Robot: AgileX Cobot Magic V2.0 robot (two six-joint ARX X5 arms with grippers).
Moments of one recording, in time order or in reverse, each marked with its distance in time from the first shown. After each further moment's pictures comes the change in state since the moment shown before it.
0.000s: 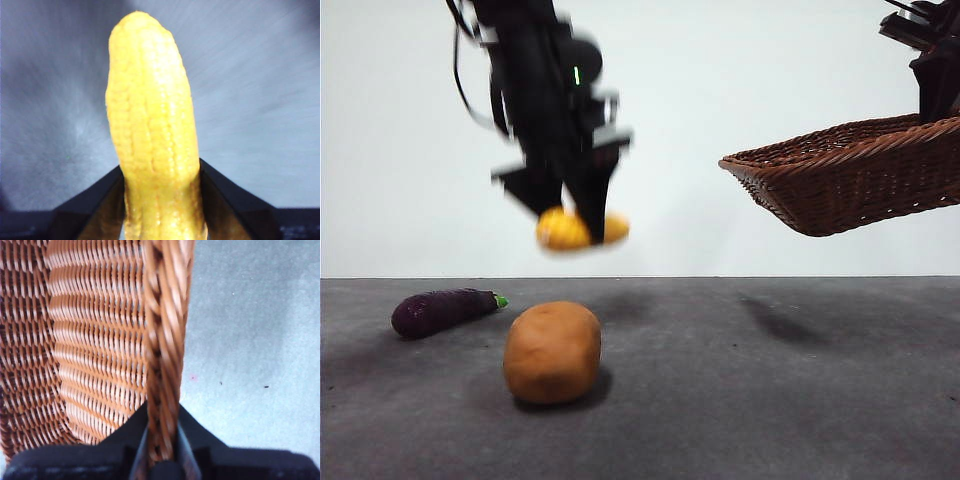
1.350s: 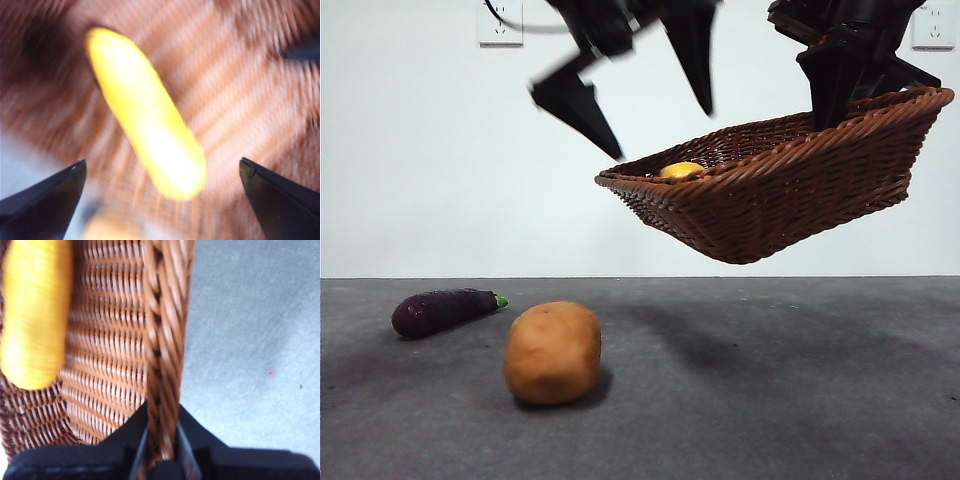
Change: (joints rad) left arm -0.187 -0.183 0.001 -0.062 0.045 -0.262; right arm 0.344 0.000 0.000 -0.033 0.113 0.025
